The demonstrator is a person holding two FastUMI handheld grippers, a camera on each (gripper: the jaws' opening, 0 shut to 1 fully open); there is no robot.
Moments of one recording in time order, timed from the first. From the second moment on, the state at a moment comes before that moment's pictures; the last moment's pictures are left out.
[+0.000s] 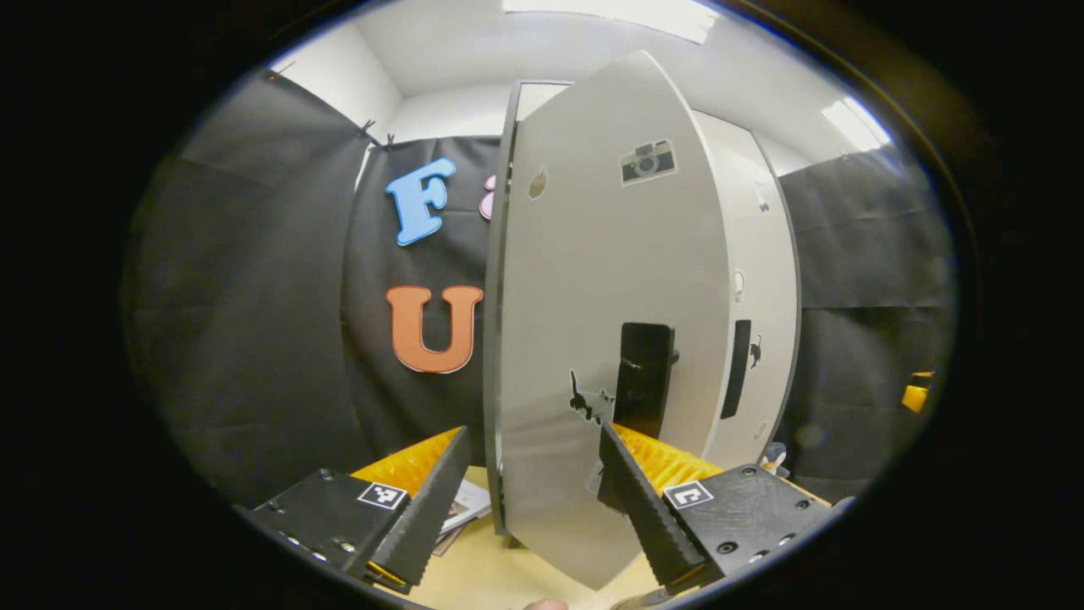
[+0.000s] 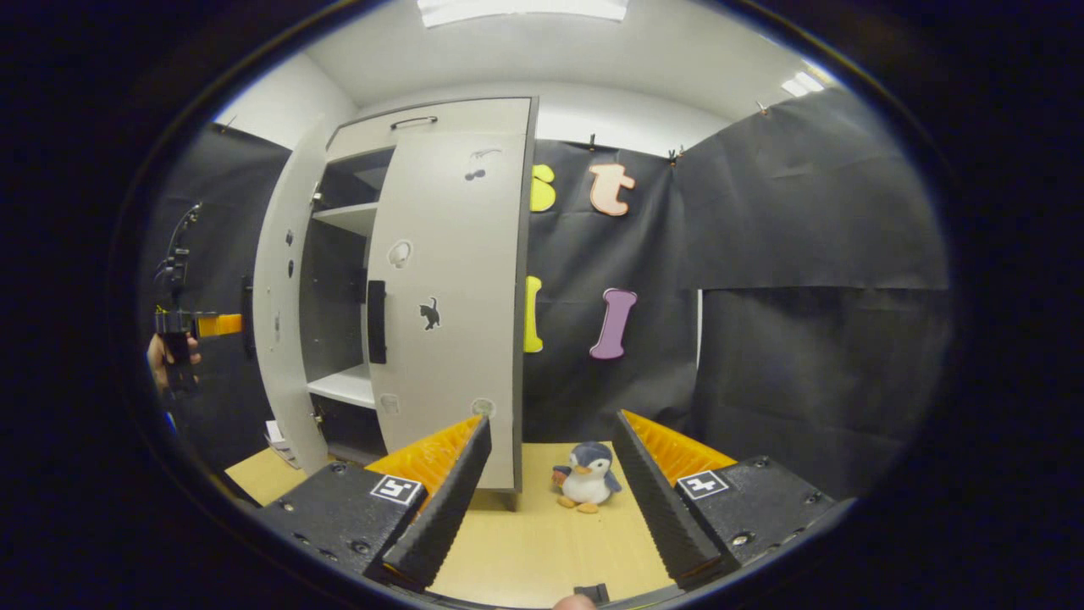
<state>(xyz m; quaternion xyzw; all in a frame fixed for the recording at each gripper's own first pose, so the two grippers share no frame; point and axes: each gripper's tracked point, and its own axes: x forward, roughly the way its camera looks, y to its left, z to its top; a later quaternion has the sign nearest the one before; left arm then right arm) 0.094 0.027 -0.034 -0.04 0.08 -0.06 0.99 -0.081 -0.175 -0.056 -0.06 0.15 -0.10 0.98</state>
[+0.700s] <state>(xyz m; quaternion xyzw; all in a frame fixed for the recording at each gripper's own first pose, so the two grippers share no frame) 0.147 -0.053 -0.029 -0.03 0.08 -0.13 0.99 -0.086 -0.177 -0.048 -0.07 0.14 -0.13 0.98</state>
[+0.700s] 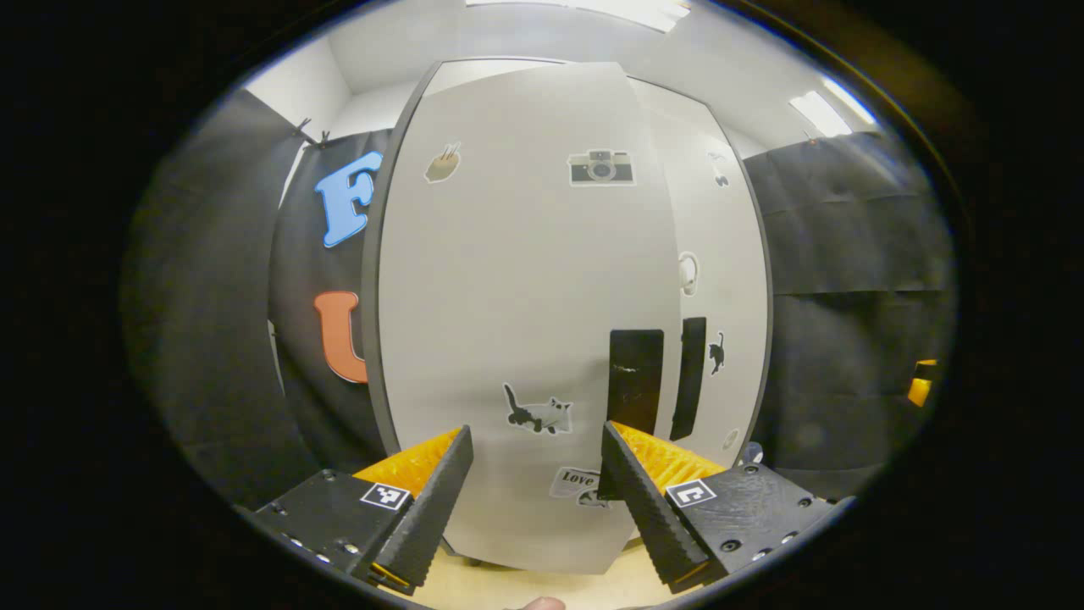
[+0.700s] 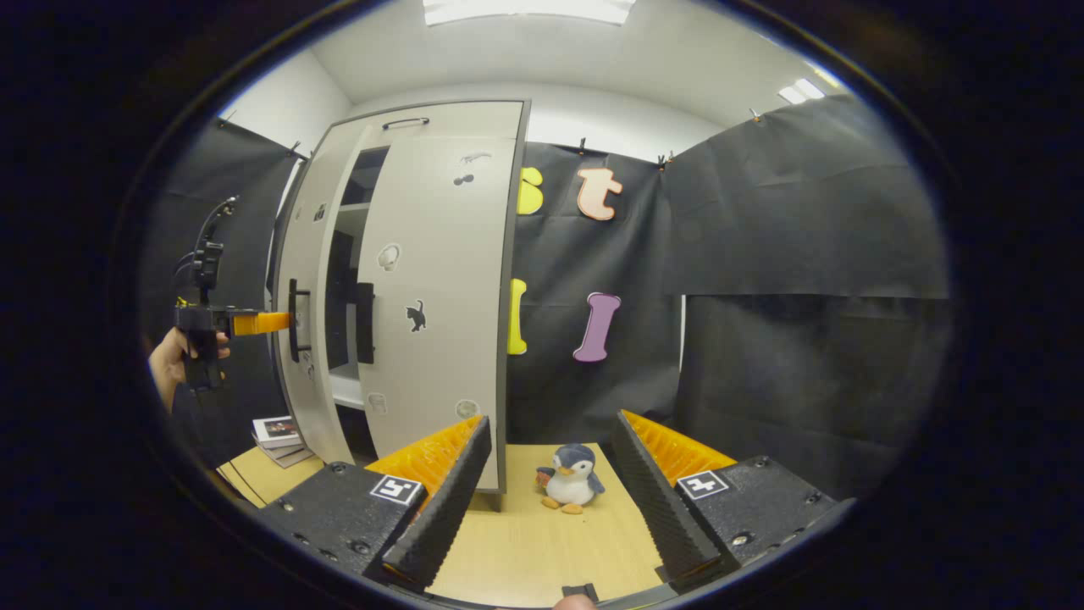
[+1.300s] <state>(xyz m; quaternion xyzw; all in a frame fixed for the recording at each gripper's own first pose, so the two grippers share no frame) 0.090 -0.029 0.040 0.00 0.03 -0.12 0.99 -0.035 -0.132 0.010 -0.06 0.07 -0.07 0.99</state>
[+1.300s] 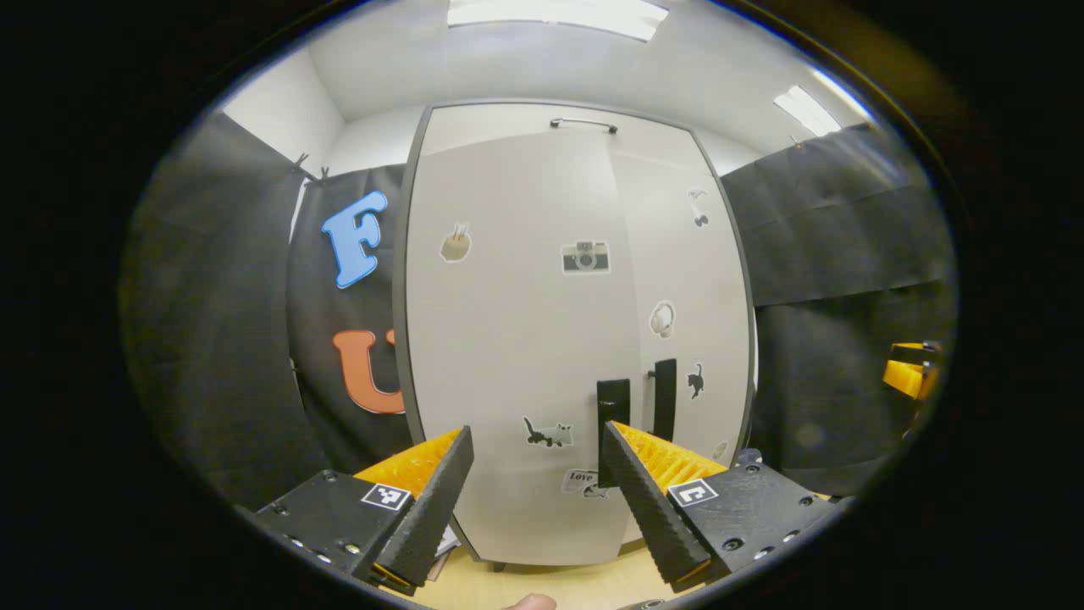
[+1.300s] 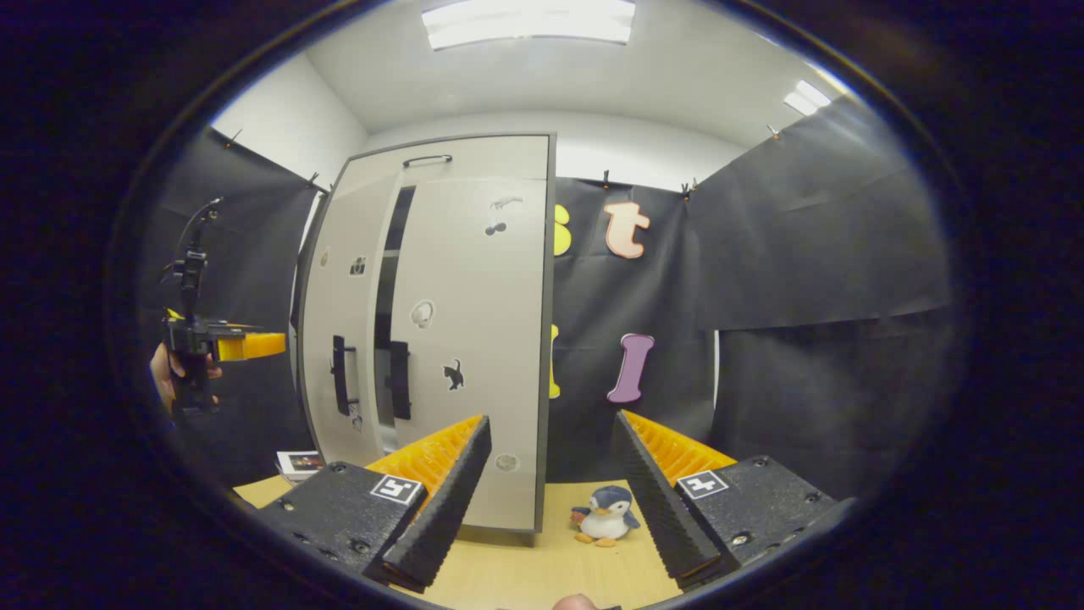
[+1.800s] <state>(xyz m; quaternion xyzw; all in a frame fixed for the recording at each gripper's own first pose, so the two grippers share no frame) 0.040 0.064 0.130 -0.04 -0.03 0.00 1.00 -0.001 -0.101 0.068 -0.03 0.02 -0.04 1.00</state>
